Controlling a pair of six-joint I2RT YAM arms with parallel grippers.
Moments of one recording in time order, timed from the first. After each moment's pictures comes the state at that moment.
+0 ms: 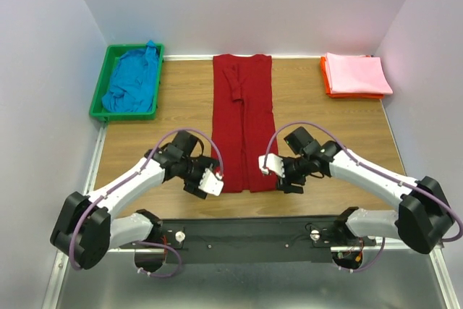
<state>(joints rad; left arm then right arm) -0.52 1.15 0.66 -0.63 0.63 1.39 0.66 1.25 0.76 -0.72 -0.41 -0.86</state>
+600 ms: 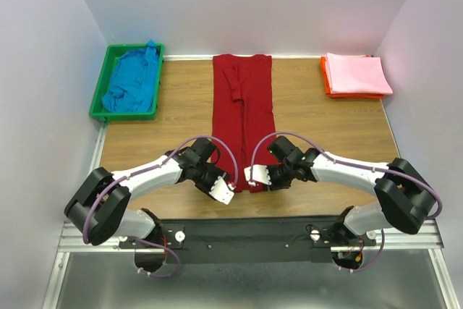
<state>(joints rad) -0.70 1.33 0.61 -0.46 0.55 1.43 0.80 1.41 0.69 -0.43 -0.32 -0.95</state>
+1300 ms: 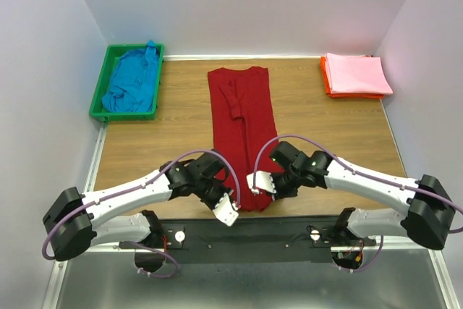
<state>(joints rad) -0.99 1.10 0.64 -0.58 0.57 1.23 0.92 1.24 0.74 -0.70 -0.34 -0.81</state>
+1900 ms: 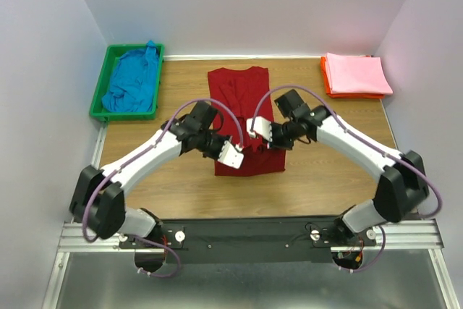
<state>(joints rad) -0.63 1.34 0.99 -0.66 0.62 1.33 0.63 1.45 1.13 -0.77 -0.35 -0.92</state>
